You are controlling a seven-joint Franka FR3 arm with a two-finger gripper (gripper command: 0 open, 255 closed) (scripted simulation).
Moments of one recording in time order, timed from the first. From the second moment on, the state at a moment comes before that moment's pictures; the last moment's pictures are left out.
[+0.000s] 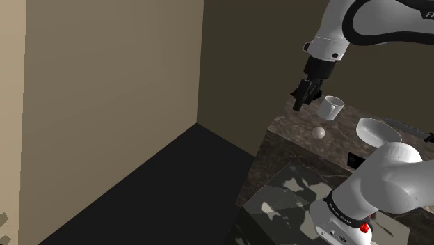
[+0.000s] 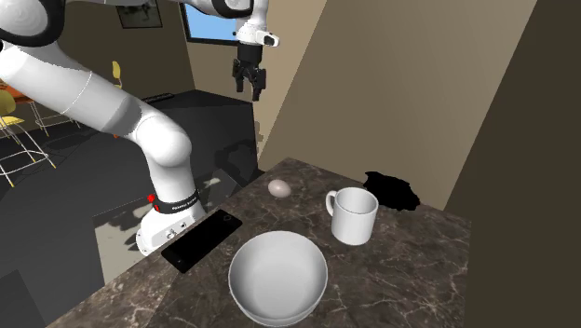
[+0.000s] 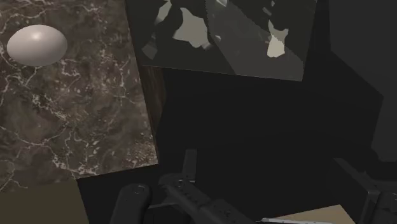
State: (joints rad) arm 0.02 -0.74 -0.03 -2.44 0.09 1.59 -0.06
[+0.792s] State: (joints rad) arm -0.18 -0.83 -0.18 -2.67 0.00 1.84 -0.02
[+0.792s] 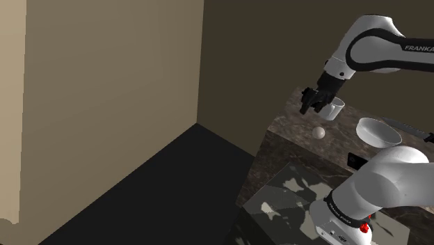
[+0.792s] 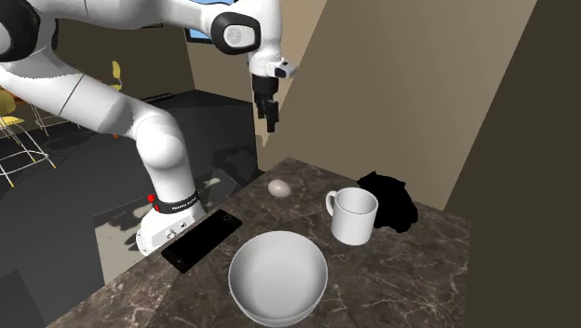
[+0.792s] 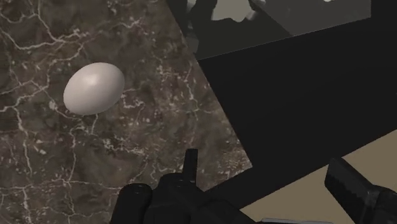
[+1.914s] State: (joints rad) arm -0.51 -0.75 -0.47 -2.92 -0.13 2.33 -0.03
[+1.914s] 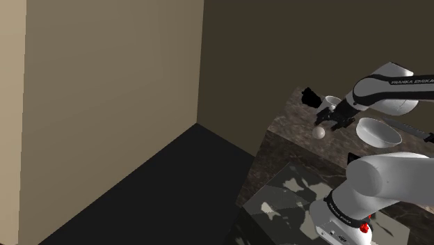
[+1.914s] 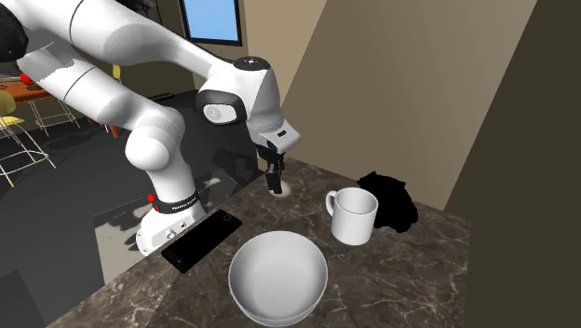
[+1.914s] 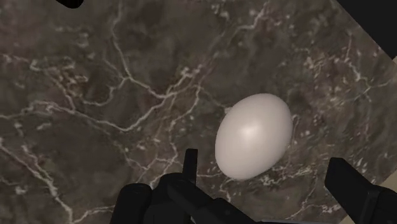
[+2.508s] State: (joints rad) arm -0.48 -0.67 -0.50 -2.95 -0.12 2.44 -0.04
